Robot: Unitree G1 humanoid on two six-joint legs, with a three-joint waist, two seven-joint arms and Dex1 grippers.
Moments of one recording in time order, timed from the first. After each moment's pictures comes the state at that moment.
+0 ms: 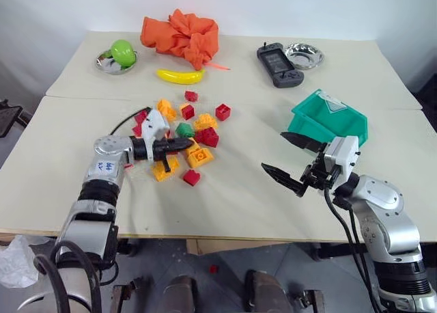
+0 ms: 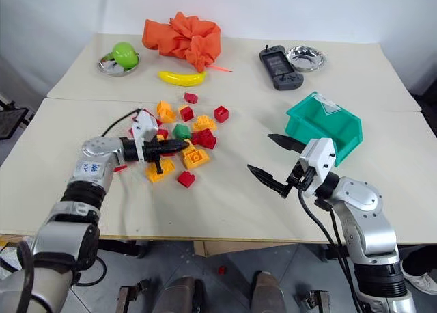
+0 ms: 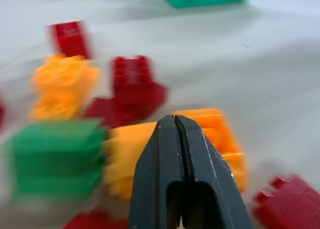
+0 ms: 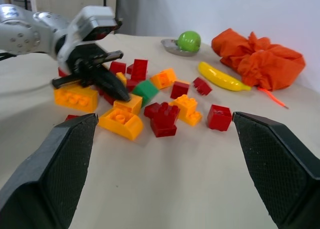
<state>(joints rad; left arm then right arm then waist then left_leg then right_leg) -0.80 0.51 -0.02 0.69 -0.17 -0.03 -1.17 -0.25 -0.53 -0.10 -0.26 0.47 0.12 0.86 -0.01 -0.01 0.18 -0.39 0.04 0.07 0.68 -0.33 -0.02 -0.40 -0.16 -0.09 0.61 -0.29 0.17</state>
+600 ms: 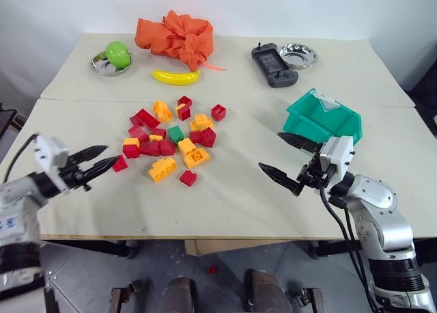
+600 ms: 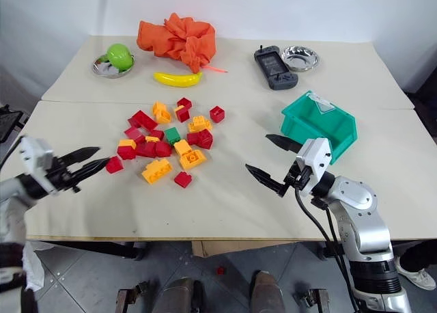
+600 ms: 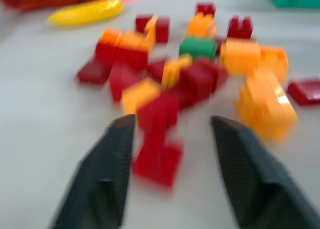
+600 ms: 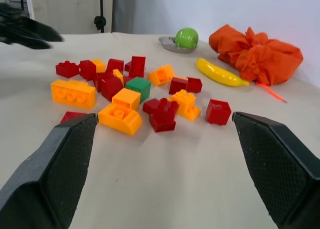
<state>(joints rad) -0.22 0.76 0.49 0.37 -0.43 0.05 -1.06 -0.23 -0.52 -0.09 -0.23 0.46 0.11 0.87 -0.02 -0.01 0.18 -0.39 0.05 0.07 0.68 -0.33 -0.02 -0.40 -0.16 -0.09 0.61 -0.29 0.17</state>
